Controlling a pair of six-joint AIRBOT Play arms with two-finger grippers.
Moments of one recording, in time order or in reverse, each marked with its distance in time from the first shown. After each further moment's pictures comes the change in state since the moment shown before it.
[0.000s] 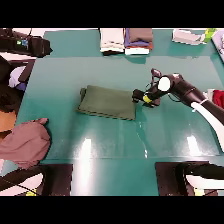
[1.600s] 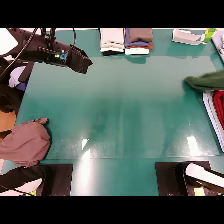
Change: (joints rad) left arm -0.348 -0.003 0.000 -0.051 0.018 0.024; right arm -1.044 0.183 0.330 -0.067 0.106 -0.447
